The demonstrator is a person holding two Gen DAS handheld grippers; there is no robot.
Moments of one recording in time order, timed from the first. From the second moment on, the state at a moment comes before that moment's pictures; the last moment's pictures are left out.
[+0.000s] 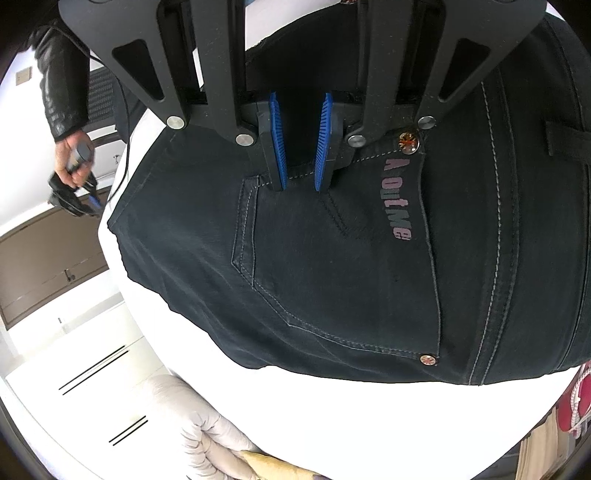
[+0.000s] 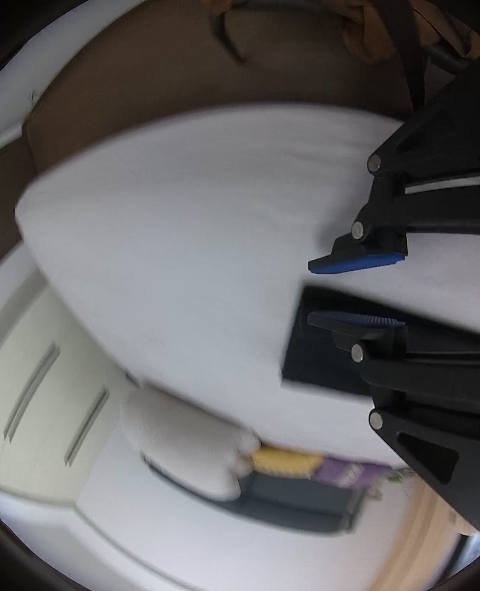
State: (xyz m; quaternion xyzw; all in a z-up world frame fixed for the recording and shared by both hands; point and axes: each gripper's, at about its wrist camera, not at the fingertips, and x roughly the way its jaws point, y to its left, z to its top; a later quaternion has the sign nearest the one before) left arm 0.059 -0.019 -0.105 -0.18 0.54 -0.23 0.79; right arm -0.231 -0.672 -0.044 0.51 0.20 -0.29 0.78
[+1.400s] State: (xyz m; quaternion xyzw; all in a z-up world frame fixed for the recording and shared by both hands) left arm 0.049 -0.029 -0.077 -0.15 0.52 -0.23 0.81; right arm -0.078 -0.617 -0.056 0.54 0.29 -0.10 0.78
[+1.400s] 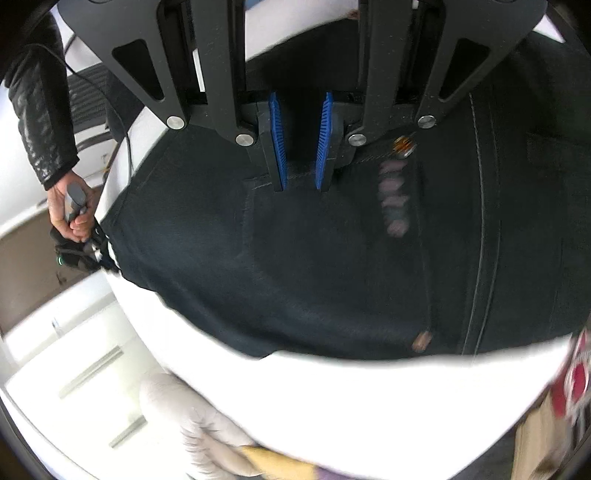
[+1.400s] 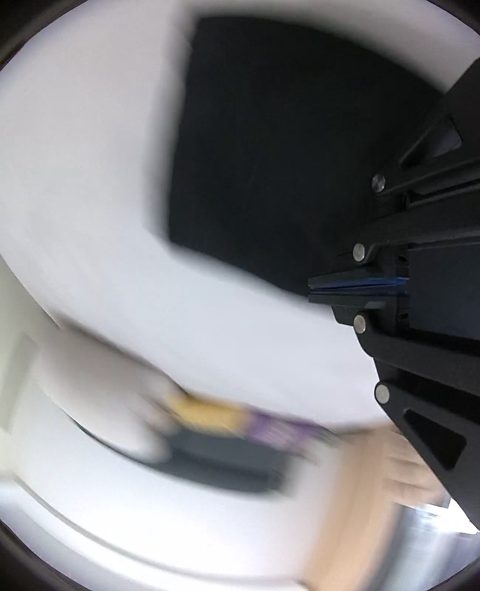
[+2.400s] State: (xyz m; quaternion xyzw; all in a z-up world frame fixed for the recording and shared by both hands) left arm 0.153 -0.124 -0.081 -0.15 0.48 -0.27 0.82; right arm 0.025 -0.443 -0.069 0.43 0.46 0.22 0.74
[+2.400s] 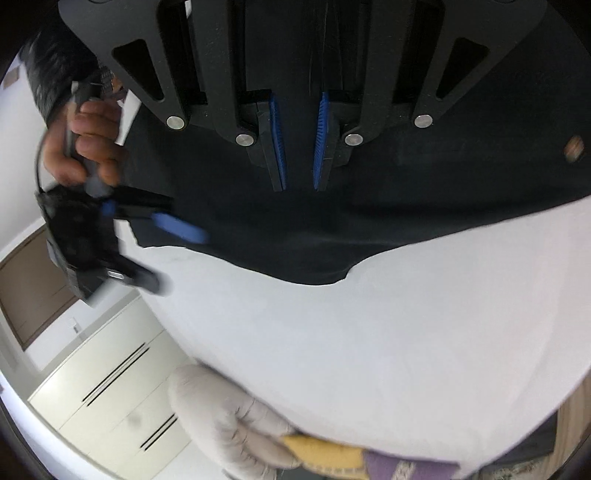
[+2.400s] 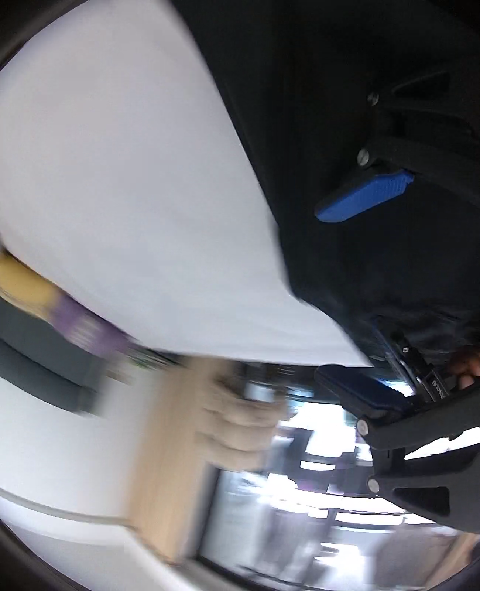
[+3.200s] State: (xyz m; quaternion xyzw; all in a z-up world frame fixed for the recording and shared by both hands) left arm 0.117 -0.088 -0.130 -0.22 0.49 -0.23 0.81; right arm 0.068 -0.317 -0.097 0.48 0.52 0.26 0.66
